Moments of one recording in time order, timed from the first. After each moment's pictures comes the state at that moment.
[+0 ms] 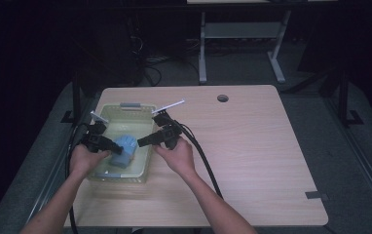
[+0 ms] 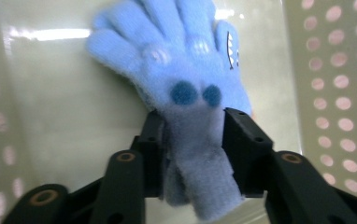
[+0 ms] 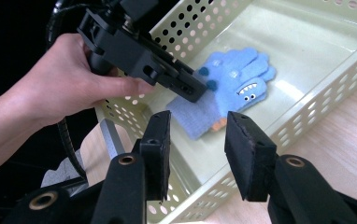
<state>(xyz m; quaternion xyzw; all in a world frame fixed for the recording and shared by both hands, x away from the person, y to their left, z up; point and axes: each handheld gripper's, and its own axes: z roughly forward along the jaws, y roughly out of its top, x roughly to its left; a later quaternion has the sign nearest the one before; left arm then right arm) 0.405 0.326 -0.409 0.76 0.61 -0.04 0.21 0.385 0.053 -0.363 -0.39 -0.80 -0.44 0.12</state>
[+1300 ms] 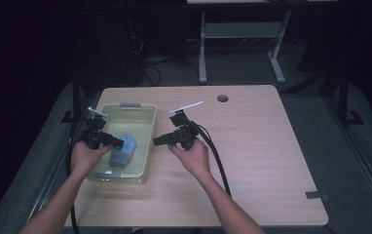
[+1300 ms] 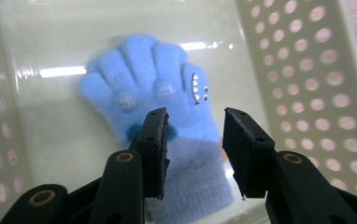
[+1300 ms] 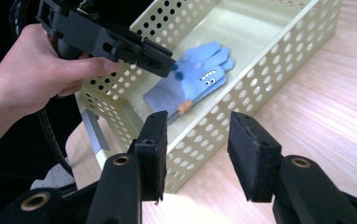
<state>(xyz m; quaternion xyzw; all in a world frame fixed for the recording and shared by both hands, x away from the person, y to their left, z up) 0.401 0.317 -0.390 0.76 0.59 -0.01 0.27 0.379 0.007 -0.362 -0.42 -0.79 -0.44 0.10</state>
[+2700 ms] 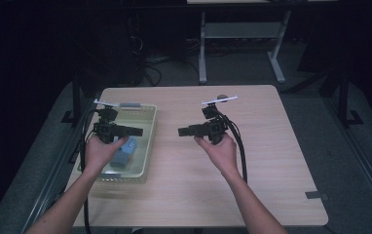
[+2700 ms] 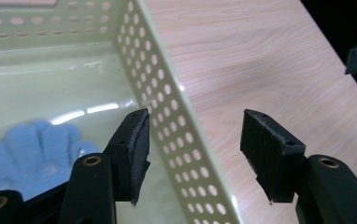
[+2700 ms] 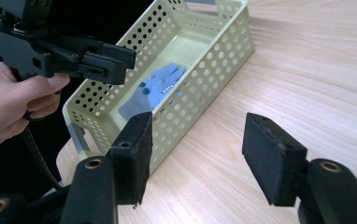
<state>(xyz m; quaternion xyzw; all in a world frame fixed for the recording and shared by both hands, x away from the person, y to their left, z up) 0.391 0.264 -0.352 0.76 0.52 0.00 0.39 0.383 -0.071 -0.348 -0.46 -0.76 -0.46 0.07</state>
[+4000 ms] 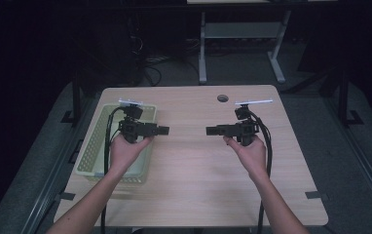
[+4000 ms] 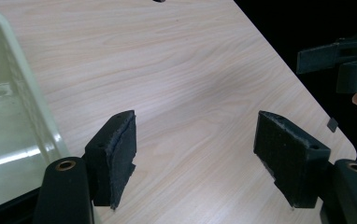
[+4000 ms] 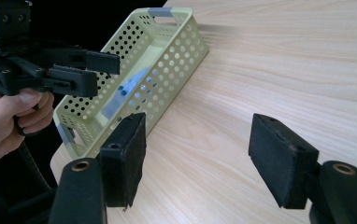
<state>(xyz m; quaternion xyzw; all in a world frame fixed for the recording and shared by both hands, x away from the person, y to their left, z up) 0.386 0.194 -0.345 0.77 0.46 -0.01 0.44 0.374 -0.150 -0.350 -0.49 -0.73 -0.48 0.07</state>
